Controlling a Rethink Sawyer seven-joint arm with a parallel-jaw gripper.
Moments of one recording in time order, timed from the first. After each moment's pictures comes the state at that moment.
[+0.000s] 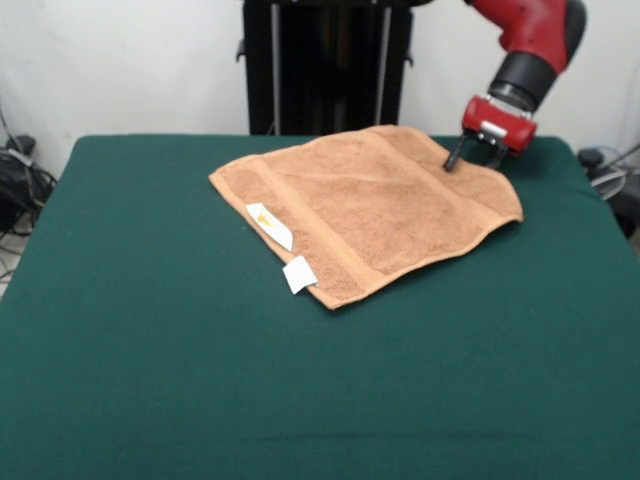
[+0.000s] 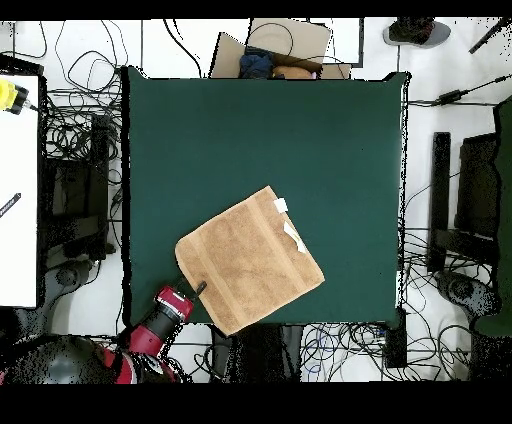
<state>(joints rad) 0.55 -0.19 0.23 2.38 1.13 -1.38 2.01</state>
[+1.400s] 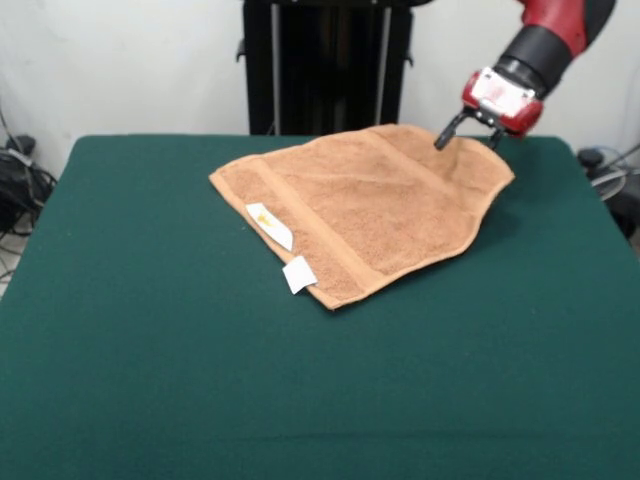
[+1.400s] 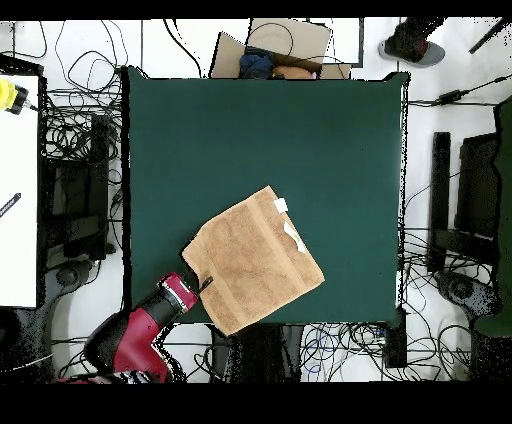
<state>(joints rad) 0.54 -0.44 0.20 2.43 1.34 -1.13 2.01</state>
